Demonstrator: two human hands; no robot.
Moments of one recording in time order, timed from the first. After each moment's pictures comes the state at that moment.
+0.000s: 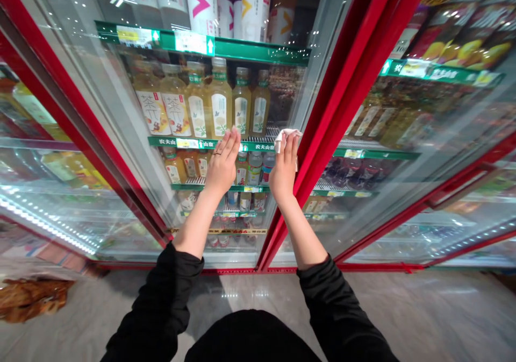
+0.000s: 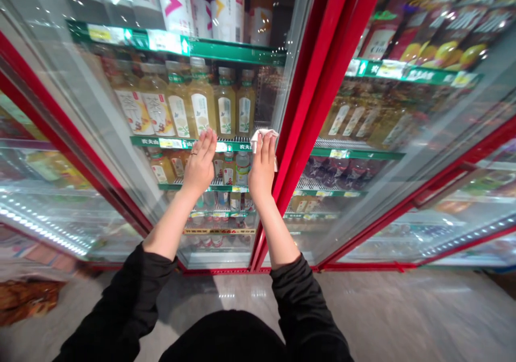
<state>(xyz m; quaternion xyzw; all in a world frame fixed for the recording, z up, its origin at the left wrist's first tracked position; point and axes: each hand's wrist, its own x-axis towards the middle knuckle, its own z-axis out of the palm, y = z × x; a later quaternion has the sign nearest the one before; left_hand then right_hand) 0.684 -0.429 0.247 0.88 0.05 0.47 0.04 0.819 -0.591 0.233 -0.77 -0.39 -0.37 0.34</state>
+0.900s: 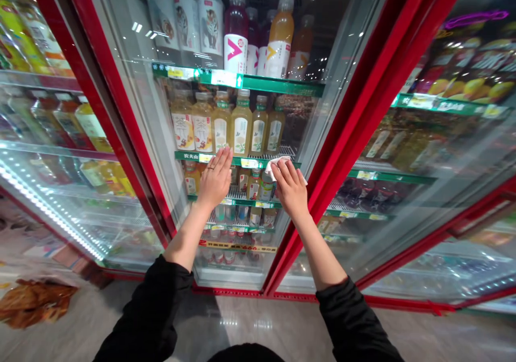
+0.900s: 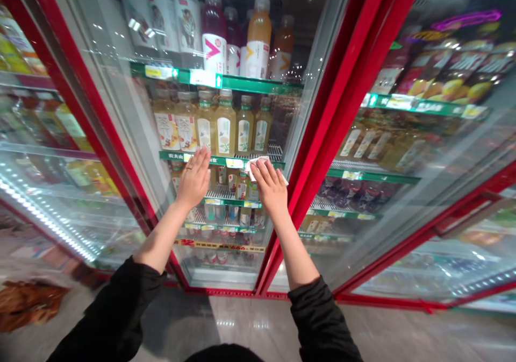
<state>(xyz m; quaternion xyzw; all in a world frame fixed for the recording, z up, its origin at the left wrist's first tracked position) 0.629 -0.377 0.246 0.86 0.08 0.49 -0.03 0.811 -0.601 0.238 -0.76 -0.50 -0.36 0.21</state>
